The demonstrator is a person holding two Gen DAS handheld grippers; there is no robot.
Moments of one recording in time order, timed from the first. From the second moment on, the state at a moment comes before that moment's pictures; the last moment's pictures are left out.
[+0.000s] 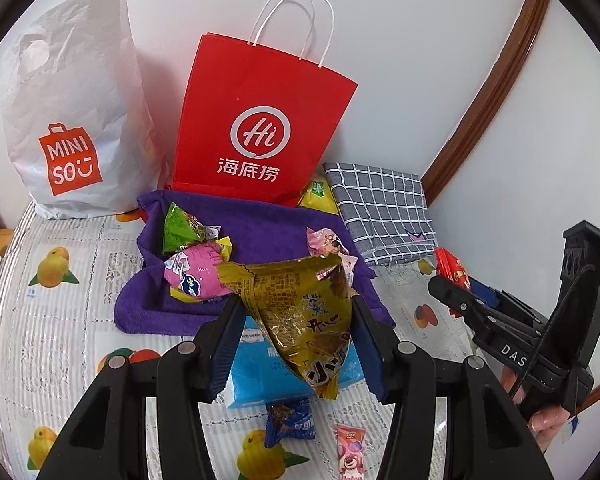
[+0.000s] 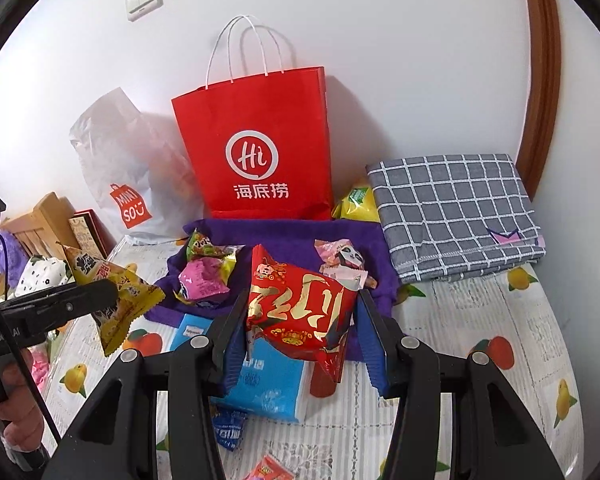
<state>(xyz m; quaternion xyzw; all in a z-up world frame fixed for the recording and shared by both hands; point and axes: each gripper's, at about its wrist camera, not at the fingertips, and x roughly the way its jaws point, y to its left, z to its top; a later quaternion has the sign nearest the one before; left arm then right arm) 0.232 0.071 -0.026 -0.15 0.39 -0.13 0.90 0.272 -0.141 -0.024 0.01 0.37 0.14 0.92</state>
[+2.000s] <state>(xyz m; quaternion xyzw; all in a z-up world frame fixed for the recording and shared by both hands) 0.393 0.086 -0.122 -0.15 0.48 -0.07 0.86 0.423 -0.082 -0.153 -0.08 0.53 0.20 0.82</state>
